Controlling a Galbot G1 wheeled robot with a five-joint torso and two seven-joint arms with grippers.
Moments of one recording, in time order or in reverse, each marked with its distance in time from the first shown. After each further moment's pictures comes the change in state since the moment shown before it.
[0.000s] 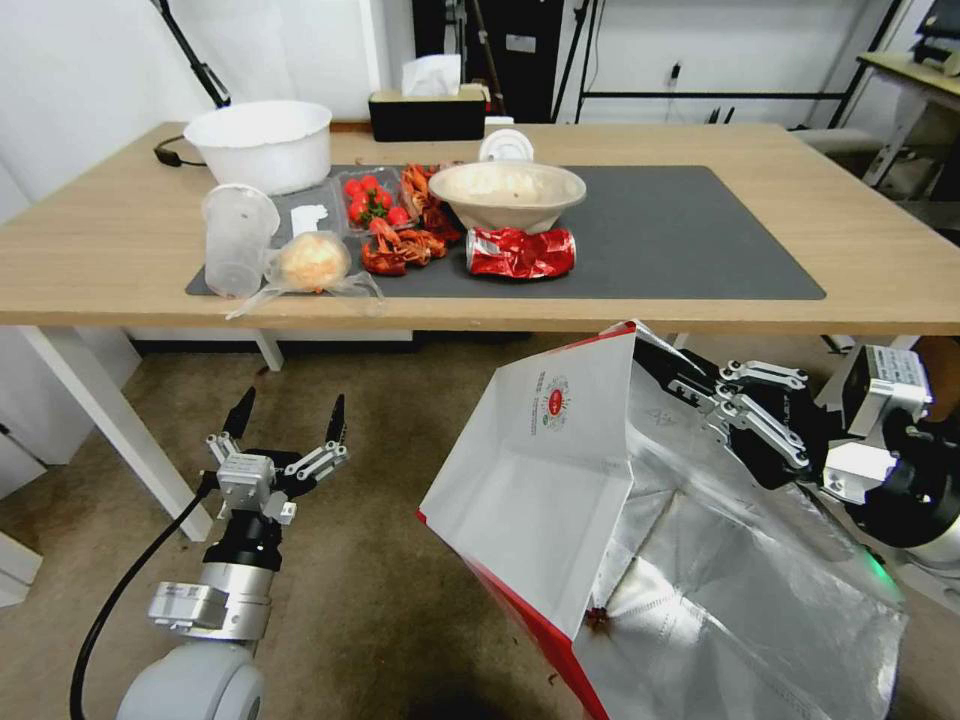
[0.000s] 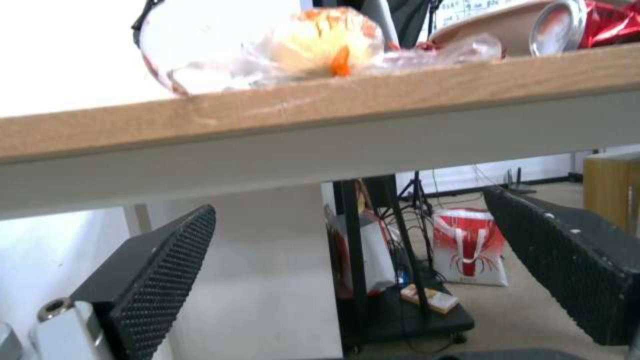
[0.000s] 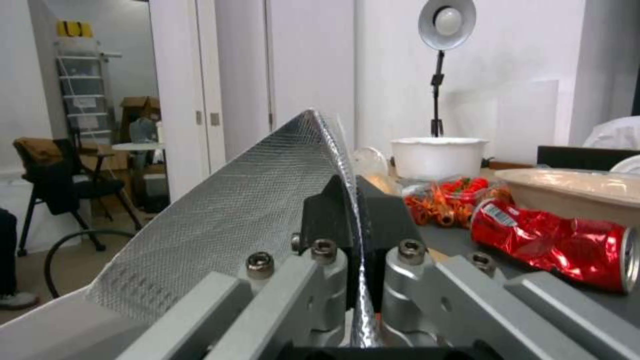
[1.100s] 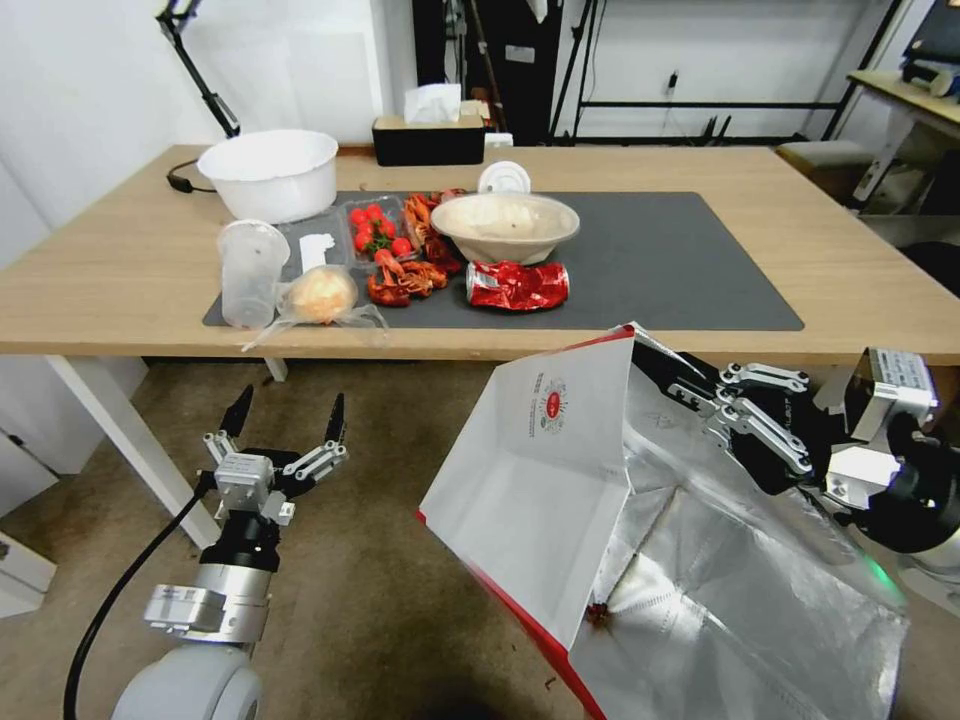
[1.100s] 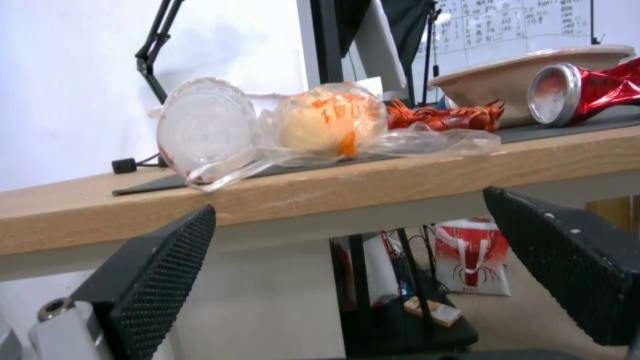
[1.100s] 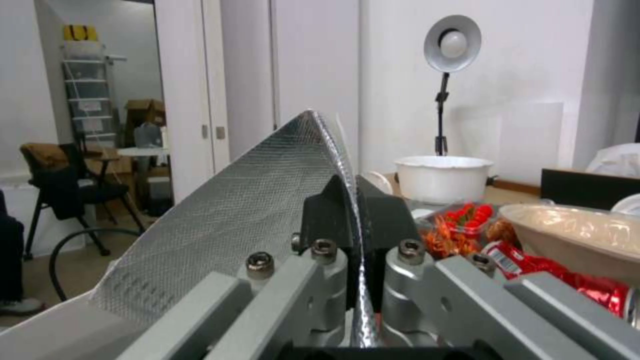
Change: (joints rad) left arm 0.007 0.000 -0.004 -0.011 0.013 0.002 0.001; right arm -0.008 0.004 0.007 0.015 -0.002 -0.002 -0.002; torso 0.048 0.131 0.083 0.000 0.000
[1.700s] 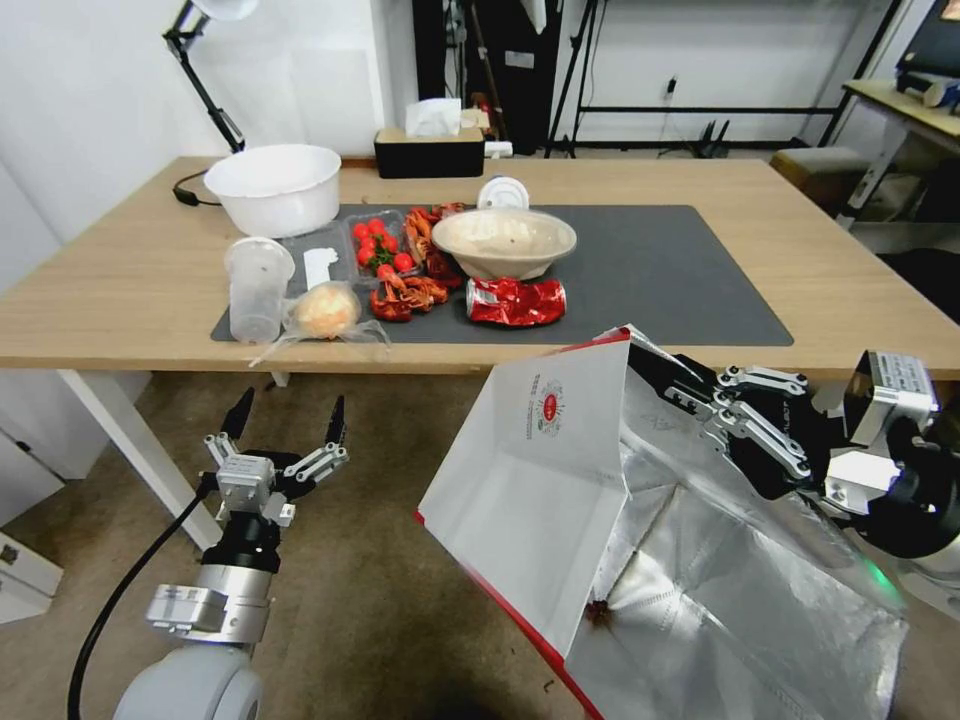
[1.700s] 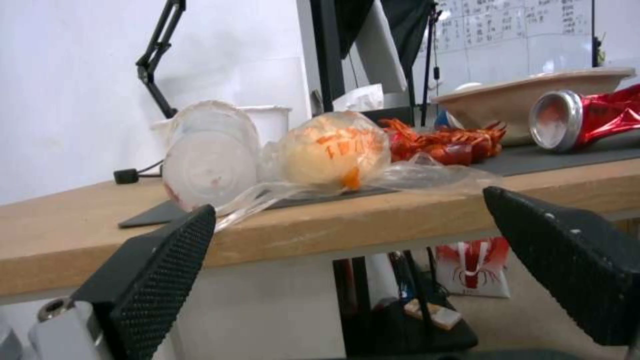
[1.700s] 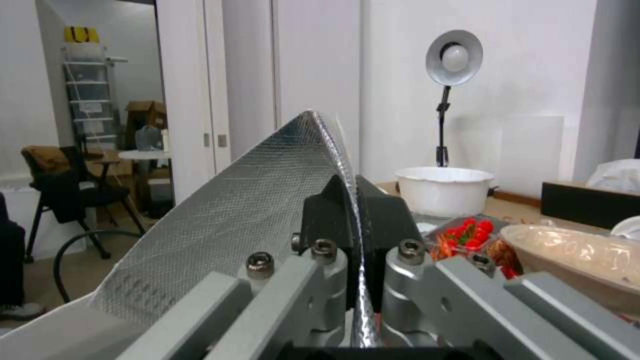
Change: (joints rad) left arm -0.002 -0.001 0.004 0.005 0.004 0.006 -0.001; right arm -0.006 0.005 0.003 0.011 -0.005 0.000 0.004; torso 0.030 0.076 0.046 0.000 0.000
